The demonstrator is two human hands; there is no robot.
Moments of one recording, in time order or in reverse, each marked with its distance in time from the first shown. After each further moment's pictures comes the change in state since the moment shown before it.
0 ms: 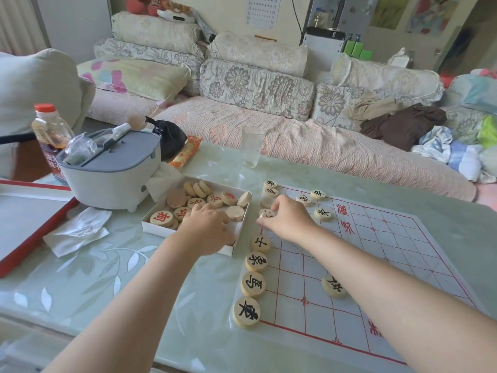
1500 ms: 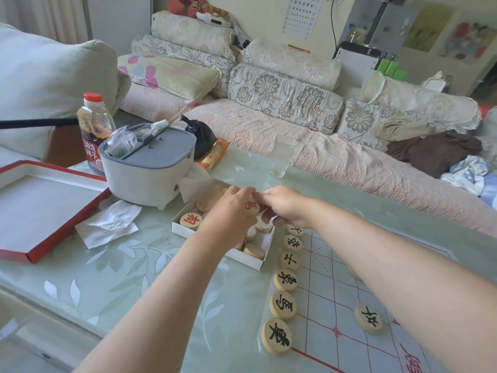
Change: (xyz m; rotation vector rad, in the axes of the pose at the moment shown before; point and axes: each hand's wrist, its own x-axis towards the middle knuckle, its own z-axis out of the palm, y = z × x) left_hand 0.017 -0.026 -0.012 -0.404 0.366 0.076; right_hand 0.059 -0.081 0.015 0.414 -0.511 -0.077
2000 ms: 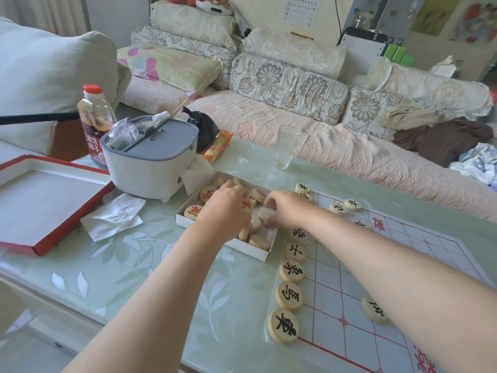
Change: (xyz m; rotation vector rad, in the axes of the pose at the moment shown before) left_hand 0.001 -0.010 -0.001 0.110 -0.048 -0.113; right_hand 0.011 0.035 0.003 -0.775 0.191 -0.033
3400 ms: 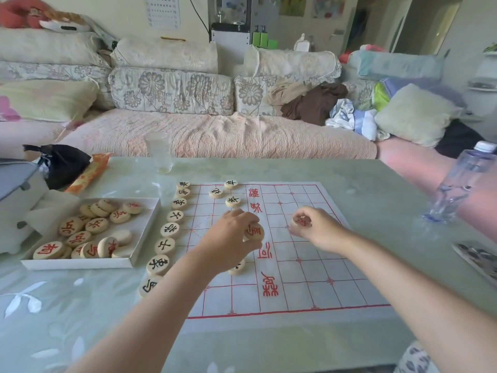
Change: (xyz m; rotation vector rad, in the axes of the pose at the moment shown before) left_hand -0.075 0.227 0.111 -0.076 -0.290 0.523; right_hand -0.260 0.256 -0.015 0.501 0.279 0.382
